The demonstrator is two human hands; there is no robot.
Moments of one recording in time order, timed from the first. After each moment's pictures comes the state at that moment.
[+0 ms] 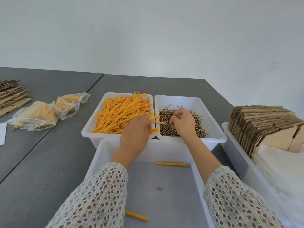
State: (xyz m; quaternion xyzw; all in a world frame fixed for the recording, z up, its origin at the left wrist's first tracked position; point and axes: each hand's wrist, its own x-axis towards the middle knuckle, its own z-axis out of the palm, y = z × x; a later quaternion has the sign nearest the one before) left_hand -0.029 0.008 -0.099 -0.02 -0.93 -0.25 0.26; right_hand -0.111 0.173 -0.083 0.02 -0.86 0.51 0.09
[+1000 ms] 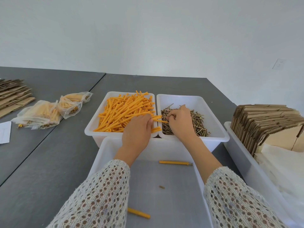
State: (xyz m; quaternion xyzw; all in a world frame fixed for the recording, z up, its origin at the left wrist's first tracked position) left_hand -0.027 0.007 -0.097 -0.02 -0.93 -0.23 0.27; right_hand -0.103 0.161 -0.081 0.15 -0.91 0.33 0.19
